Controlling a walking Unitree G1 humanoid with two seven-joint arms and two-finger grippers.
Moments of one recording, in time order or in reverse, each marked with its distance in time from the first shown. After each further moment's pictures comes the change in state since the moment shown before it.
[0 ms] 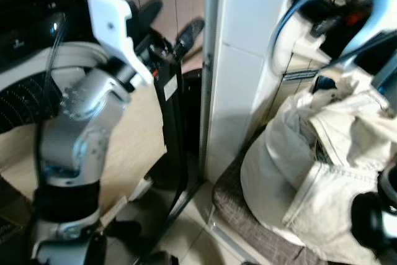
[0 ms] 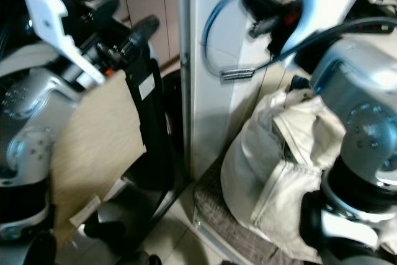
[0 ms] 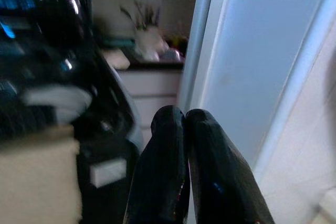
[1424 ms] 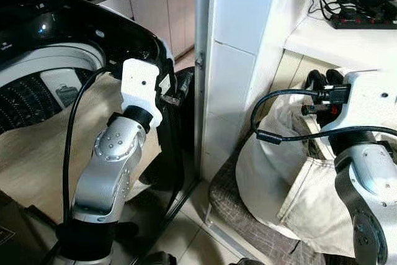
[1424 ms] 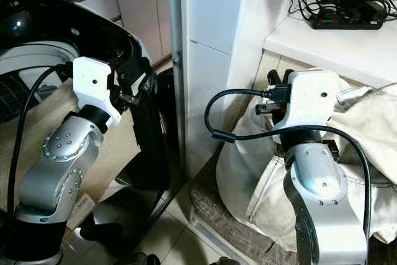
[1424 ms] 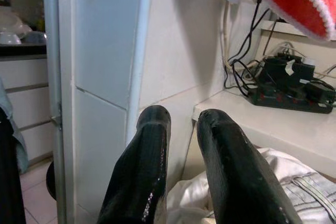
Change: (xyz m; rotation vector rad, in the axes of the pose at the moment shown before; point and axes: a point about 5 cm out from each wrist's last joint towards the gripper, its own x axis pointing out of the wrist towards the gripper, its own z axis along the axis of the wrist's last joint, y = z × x) left arm -0.027 -0.018 -0.072 0.109 0.252 0.265; right arm -0.040 0.033 -0.096 0.010 -0.015 -0.505
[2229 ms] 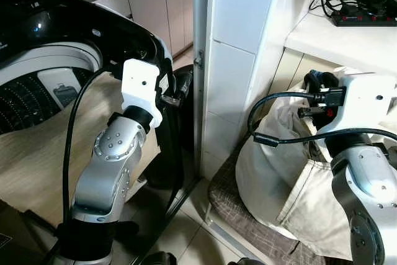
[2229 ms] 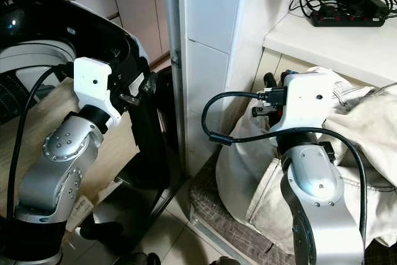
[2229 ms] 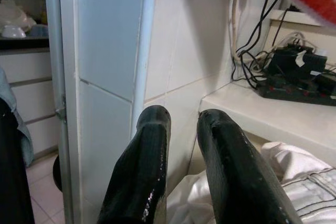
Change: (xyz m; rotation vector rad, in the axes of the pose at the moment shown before) left arm 0.000 0.000 -0.001 -0.003 0.009 -0.006; right arm -0.002 0.005 -0.004 0.011 0.016 0.023
